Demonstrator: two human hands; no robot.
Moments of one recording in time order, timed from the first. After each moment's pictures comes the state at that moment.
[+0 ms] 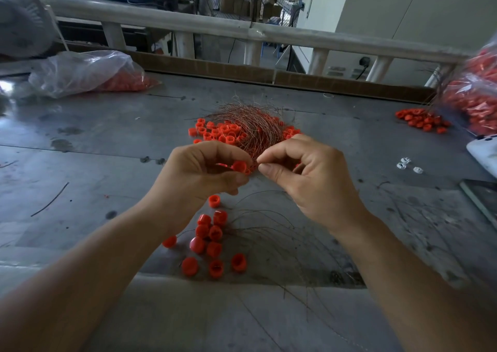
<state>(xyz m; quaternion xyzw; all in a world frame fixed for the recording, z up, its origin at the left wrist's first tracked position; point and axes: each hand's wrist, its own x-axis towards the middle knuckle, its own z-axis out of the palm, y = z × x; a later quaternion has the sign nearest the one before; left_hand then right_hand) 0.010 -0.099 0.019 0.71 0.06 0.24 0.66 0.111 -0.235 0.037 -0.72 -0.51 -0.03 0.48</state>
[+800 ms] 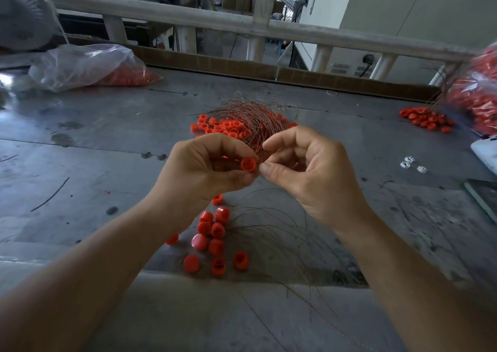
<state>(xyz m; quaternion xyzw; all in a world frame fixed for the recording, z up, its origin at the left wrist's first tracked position) 0.008 -0.104 0.022 0.69 0.04 0.26 0.67 0.102 -0.235 0.044 -0.68 -0.47 0.08 0.56</state>
